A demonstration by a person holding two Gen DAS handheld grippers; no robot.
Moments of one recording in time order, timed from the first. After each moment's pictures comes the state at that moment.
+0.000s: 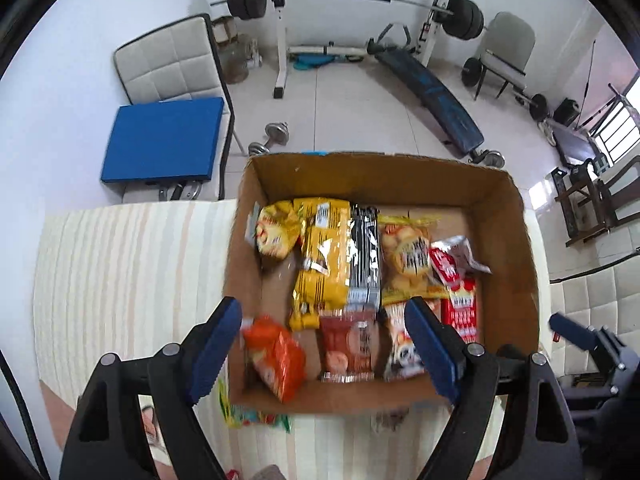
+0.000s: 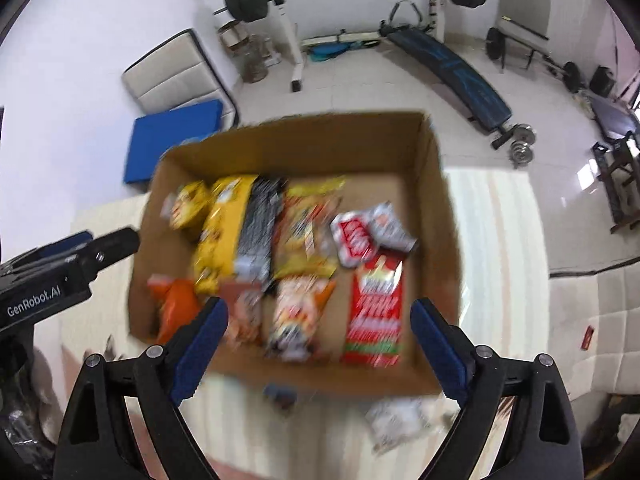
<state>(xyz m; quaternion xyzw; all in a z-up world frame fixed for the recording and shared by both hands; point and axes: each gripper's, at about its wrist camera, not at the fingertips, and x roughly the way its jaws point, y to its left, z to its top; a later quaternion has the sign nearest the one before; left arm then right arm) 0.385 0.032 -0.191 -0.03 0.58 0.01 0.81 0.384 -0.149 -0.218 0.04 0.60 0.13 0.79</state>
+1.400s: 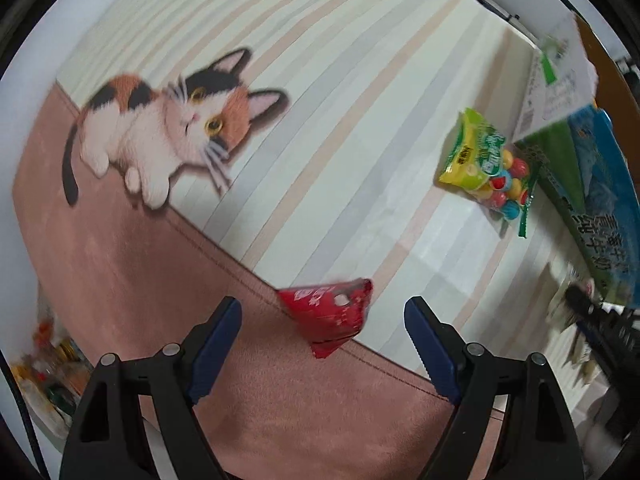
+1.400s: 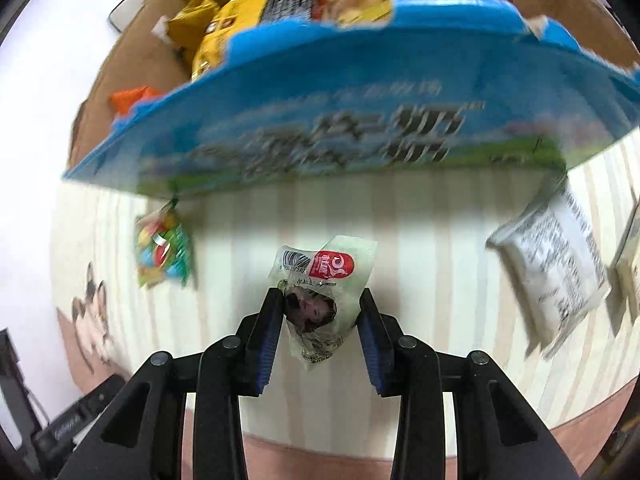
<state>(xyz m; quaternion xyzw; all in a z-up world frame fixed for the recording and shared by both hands) 0.134 0.186 -0.349 -0.25 0.67 0.22 0.66 0.269 -0.082 -0.372 0.08 0.68 0.13 0.72</state>
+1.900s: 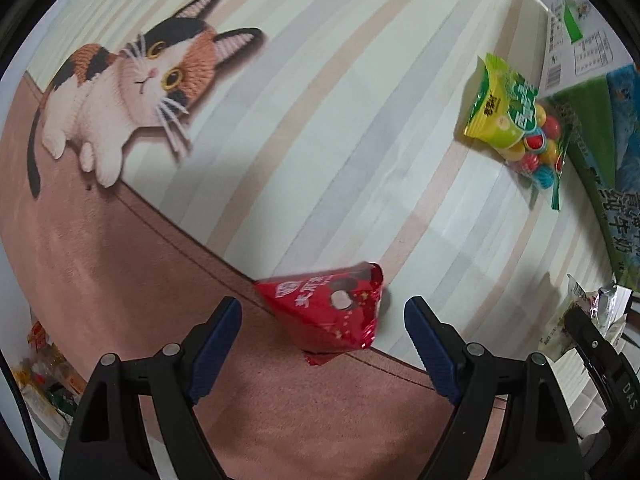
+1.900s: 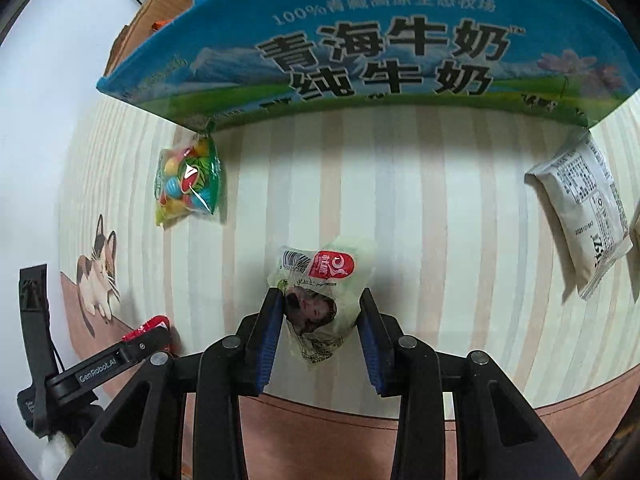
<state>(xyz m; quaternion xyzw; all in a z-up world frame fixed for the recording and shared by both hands) 0.134 0.180 -0.399 -0.25 0.71 0.19 0.63 0.229 -0.047 -0.377 0.06 0.70 0.15 0.70</state>
